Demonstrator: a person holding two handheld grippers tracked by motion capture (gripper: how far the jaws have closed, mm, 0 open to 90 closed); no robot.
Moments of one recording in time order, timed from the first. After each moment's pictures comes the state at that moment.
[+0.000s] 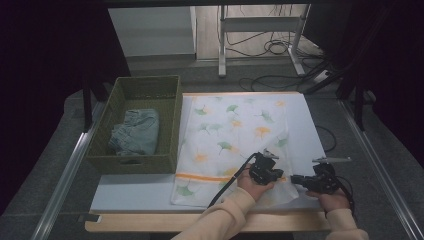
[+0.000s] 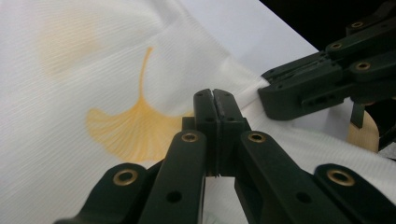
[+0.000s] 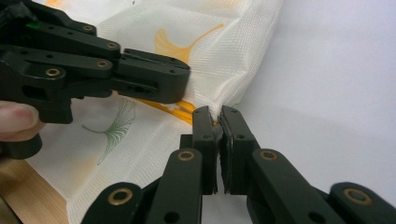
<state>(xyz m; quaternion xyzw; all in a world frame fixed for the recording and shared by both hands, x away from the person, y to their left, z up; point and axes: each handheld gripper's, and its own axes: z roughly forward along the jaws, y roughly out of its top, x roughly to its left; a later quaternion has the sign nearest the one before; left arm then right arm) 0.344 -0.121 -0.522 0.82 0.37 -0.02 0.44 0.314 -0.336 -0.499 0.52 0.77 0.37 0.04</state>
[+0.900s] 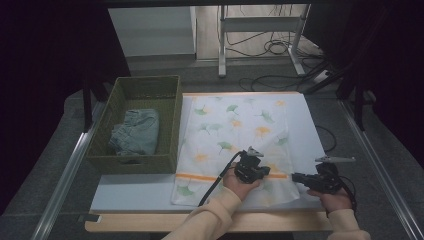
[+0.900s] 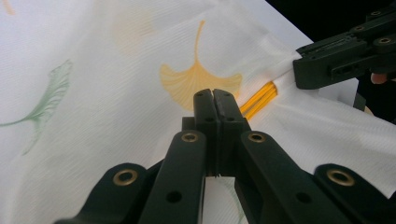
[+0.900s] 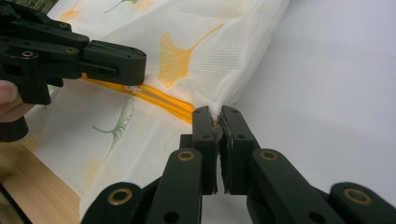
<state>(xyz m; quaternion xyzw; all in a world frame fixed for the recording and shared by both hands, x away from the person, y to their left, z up) 0.340 -0.079 -0.515 0.80 0.39 -0.01 0.45 0.311 -0.337 -0.490 0.51 0.77 0.39 0.05</state>
